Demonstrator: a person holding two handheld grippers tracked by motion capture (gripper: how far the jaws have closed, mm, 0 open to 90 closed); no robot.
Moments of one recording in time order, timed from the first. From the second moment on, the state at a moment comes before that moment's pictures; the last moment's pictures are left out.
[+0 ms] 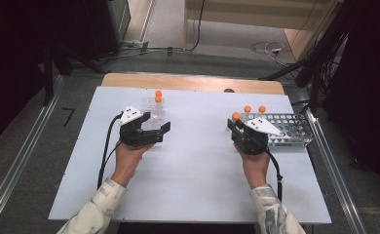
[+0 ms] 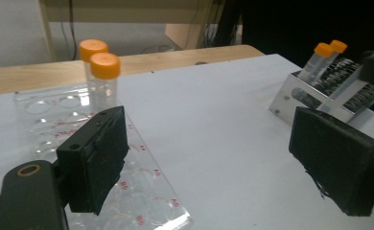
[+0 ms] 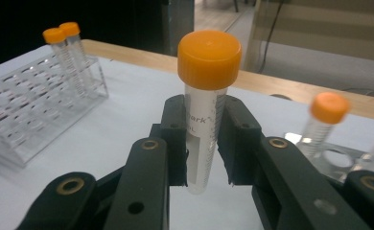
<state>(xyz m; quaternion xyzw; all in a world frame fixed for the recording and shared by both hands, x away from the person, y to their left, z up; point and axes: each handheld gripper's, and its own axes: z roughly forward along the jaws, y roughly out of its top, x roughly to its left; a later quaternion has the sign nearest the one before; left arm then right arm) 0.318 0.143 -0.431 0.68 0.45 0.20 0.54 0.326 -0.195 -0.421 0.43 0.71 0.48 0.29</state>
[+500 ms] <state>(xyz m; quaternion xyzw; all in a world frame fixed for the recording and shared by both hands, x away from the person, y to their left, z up) 0.302 0.110 -0.431 0.70 0.41 0.19 0.55 0.315 -0.154 -0.438 0.38 0.75 0.48 0.25</state>
